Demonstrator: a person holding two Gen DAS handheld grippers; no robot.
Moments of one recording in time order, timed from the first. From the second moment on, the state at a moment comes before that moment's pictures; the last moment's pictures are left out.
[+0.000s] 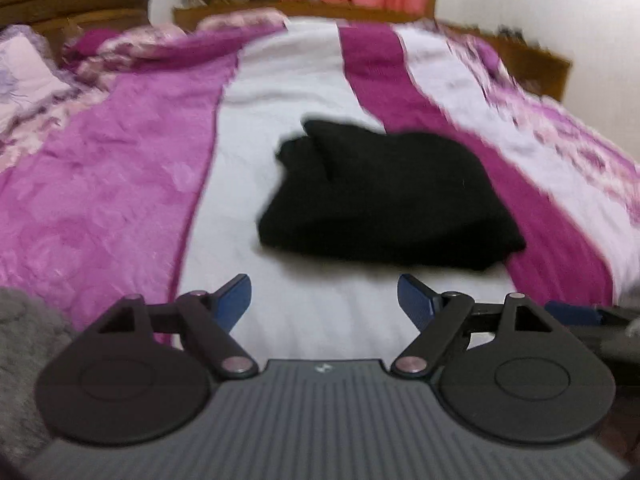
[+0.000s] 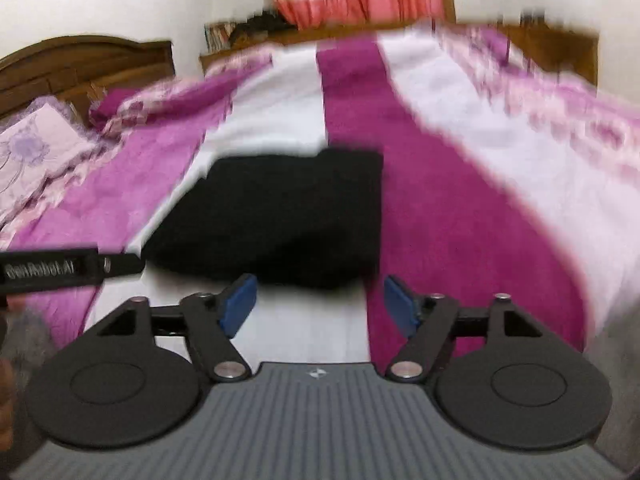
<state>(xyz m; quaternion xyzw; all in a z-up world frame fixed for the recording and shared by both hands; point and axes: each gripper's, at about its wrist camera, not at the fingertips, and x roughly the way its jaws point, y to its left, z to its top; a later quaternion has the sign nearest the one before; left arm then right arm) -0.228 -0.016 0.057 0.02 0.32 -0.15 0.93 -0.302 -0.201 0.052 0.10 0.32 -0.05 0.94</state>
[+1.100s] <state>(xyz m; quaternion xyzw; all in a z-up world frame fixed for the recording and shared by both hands) -0.209 -0.017 0.025 0.04 0.35 -0.17 0.92 -0.275 -0.192 0.032 0.06 0.35 -0.07 0.93</state>
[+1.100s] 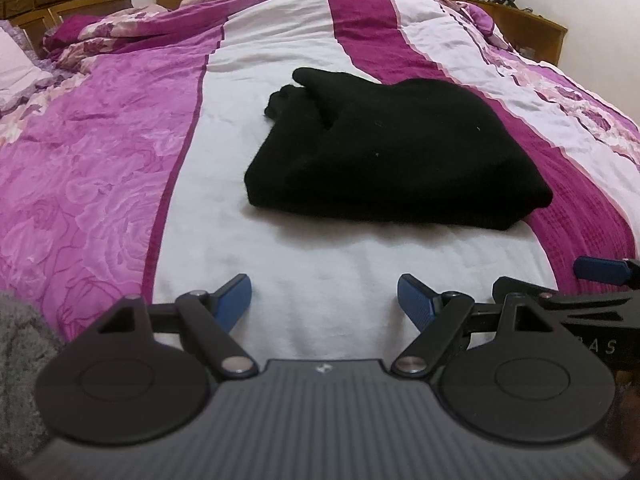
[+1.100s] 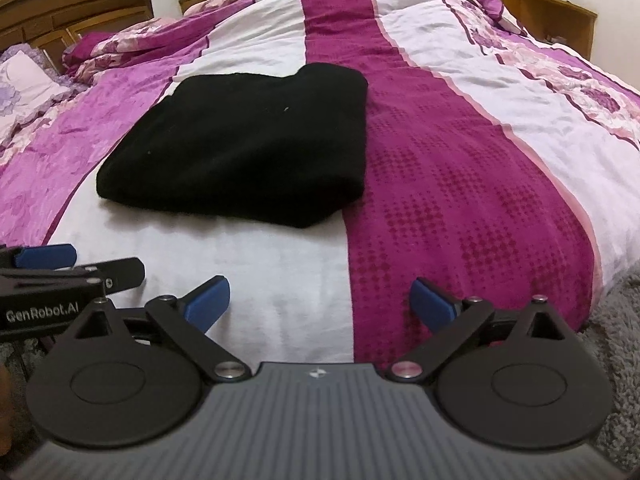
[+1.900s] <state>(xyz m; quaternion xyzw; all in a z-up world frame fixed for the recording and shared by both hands) -0.207 -0.017 0.024 0.04 0.35 -0.17 0.92 -0.269 -0.190 0.028 0.06 0.35 -0.07 0.93</state>
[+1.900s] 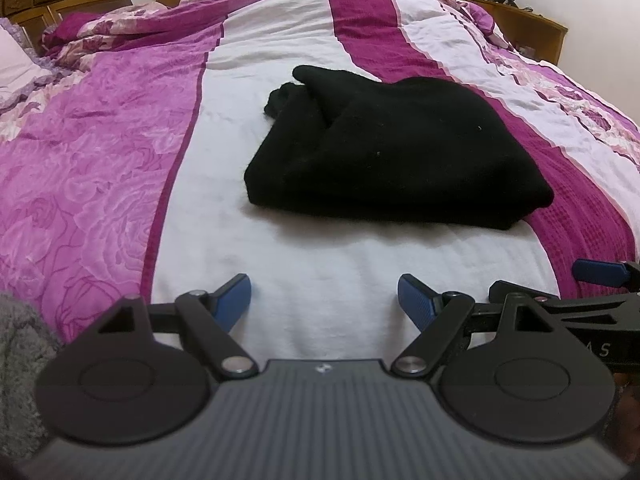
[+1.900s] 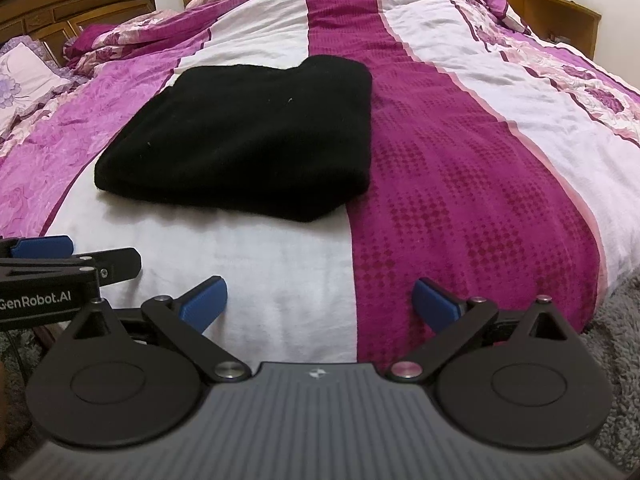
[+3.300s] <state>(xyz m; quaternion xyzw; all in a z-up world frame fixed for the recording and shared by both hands) -0.207 -0.022 0.019 0.06 0.36 -0.16 0.92 -0.266 -0.189 0.026 0.05 0.35 -0.07 0.93</state>
